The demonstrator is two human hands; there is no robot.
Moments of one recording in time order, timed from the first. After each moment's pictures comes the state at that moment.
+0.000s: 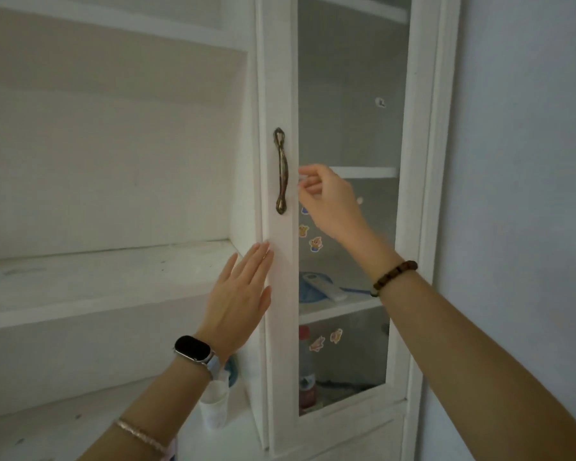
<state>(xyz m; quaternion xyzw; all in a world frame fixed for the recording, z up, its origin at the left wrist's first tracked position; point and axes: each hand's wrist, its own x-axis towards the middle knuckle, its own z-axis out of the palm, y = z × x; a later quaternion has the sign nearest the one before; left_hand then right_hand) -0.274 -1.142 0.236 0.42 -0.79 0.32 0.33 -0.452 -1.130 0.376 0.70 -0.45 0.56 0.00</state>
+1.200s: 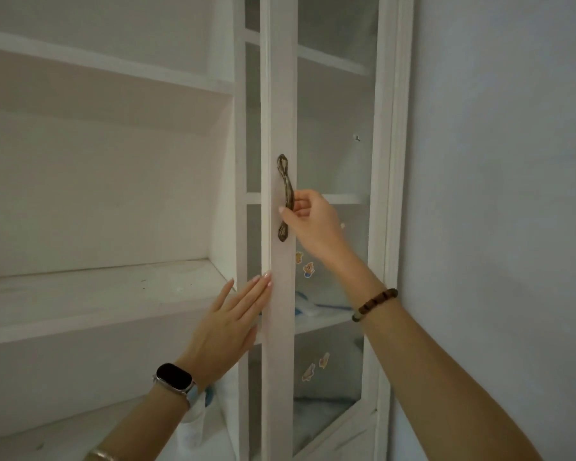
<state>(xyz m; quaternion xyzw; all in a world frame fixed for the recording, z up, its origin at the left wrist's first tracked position) -0.274 -1.128 0.224 0.35 -0.82 0.36 0.26 -0.448 -1.078 0.386 0.66 -0.45 0.60 -0.06</state>
